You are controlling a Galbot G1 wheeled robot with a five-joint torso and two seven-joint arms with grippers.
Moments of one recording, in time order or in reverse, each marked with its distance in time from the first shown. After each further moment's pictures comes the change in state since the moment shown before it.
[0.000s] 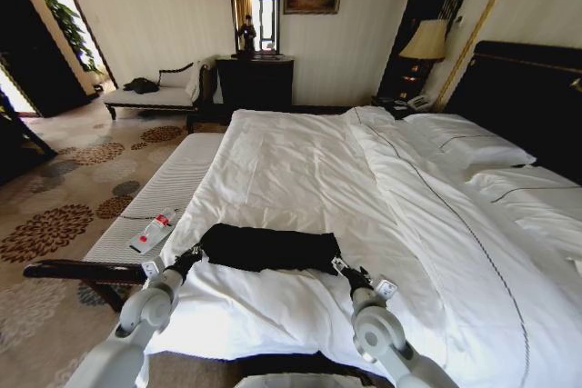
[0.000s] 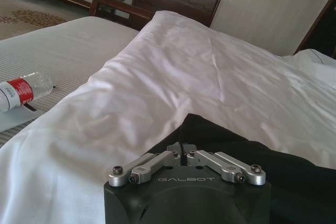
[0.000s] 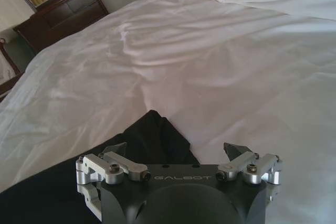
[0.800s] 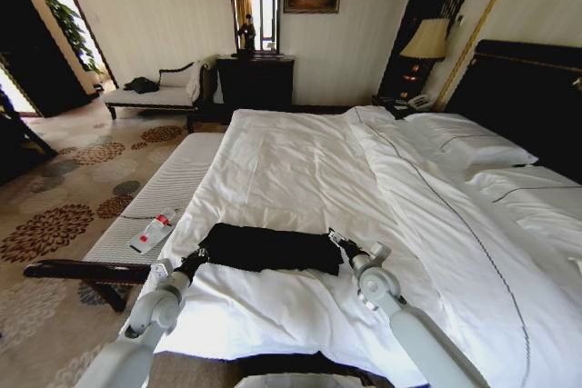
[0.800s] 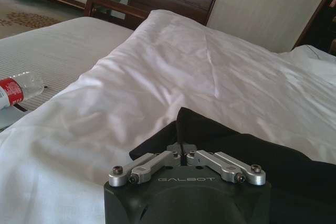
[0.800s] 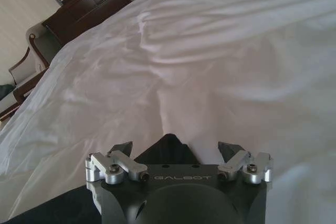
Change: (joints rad) left arm -0.030 -0.020 0.041 0.020 0.042 -0.010 0.000; right arm 0.232 -0.023 -0.011 -0.255 0.153 -0.064 -0.211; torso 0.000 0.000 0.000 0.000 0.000
